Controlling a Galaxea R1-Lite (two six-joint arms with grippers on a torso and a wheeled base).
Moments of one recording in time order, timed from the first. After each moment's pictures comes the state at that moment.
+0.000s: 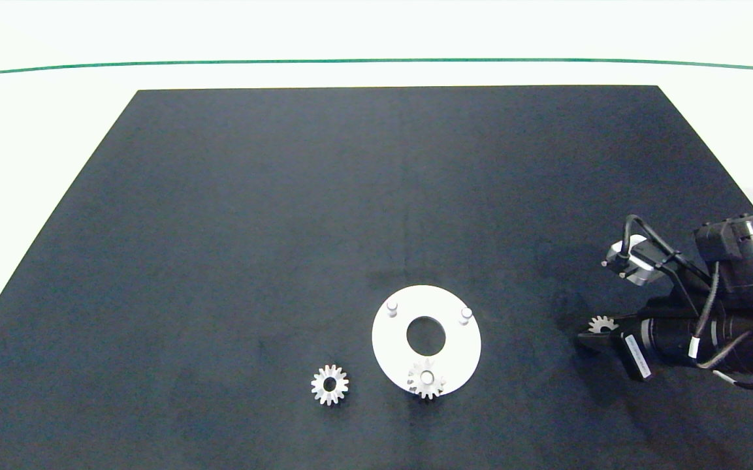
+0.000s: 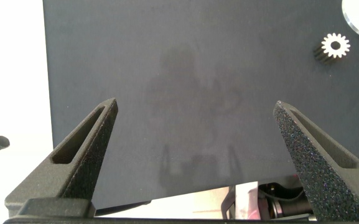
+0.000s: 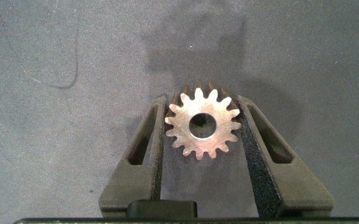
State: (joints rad) left arm -0.20 0.36 -0.71 0.59 0.12 0.15; right arm 0.25 1.52 -0.78 0.01 0.00 -0.21
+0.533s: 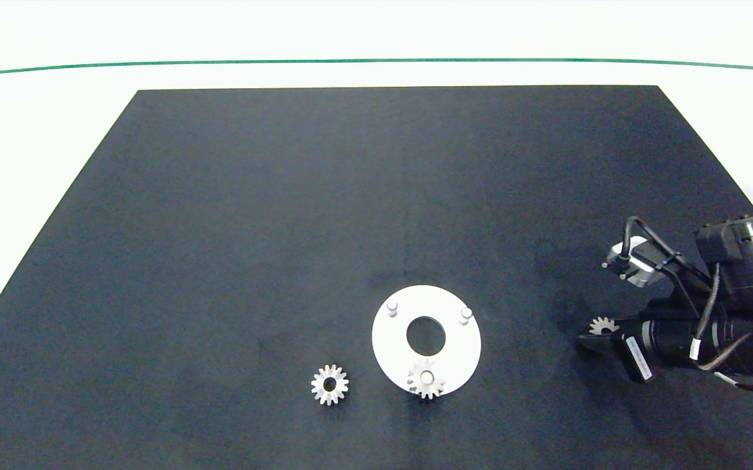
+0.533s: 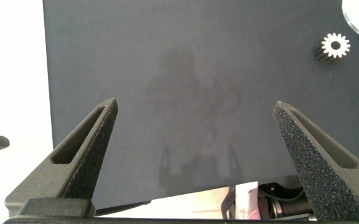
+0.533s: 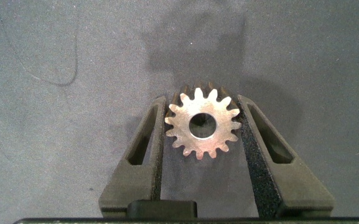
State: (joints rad) left arm -0.20 0.36 -0.71 0.59 0.12 0.15; right arm 0.25 1.52 -0.78 0.02 0.00 -0.21
